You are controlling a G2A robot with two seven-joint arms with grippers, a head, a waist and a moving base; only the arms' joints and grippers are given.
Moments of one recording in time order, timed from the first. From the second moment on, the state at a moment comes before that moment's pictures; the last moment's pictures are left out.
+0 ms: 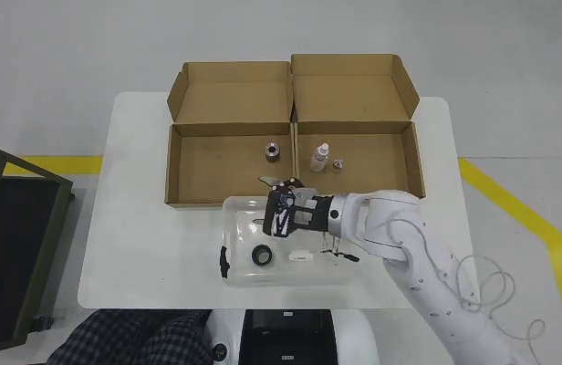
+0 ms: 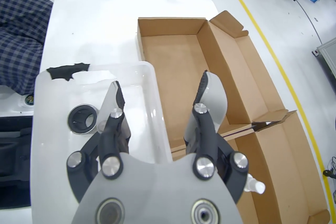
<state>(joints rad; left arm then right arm) -0.11 -0.30 -0.54 -1.19 3.07 0.29 0.07 -1.05 -1.24 1.01 -1.91 -1.29 -0.80 0.53</state>
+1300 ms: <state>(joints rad) -0.11 -0.30 -0.54 -1.19 3.07 0.29 0.07 -1.15 -1.20 0.91 -1.80 -1.49 -0.93 0.45</state>
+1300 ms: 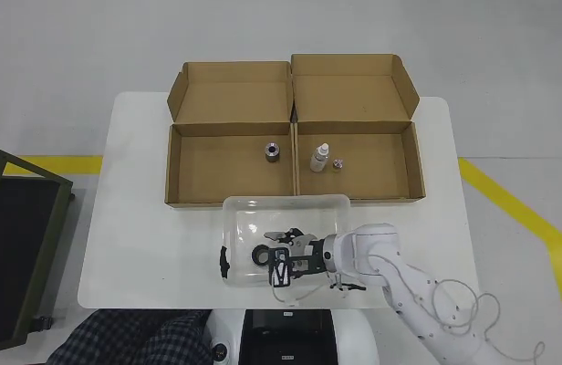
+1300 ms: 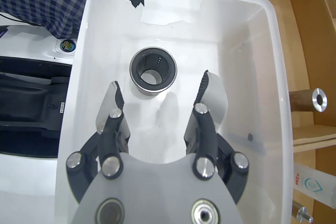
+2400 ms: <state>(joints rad) -0.11 -0.30 -0.54 -1.19 3.07 0.29 0.07 -1.04 -1.23 0.79 -1.66 -1.39 -0.89 0.46</state>
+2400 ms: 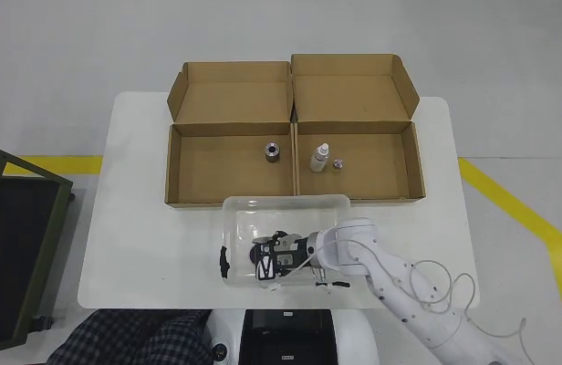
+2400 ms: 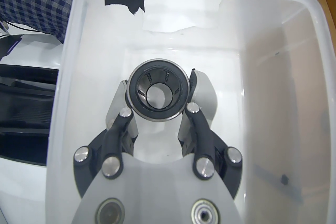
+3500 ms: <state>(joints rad) -0.11 -0.30 -0.54 -1.19 3.07 0.29 0.07 -1.06 -1.18 1.03 -1.90 -1.21 -0.89 0.39</state>
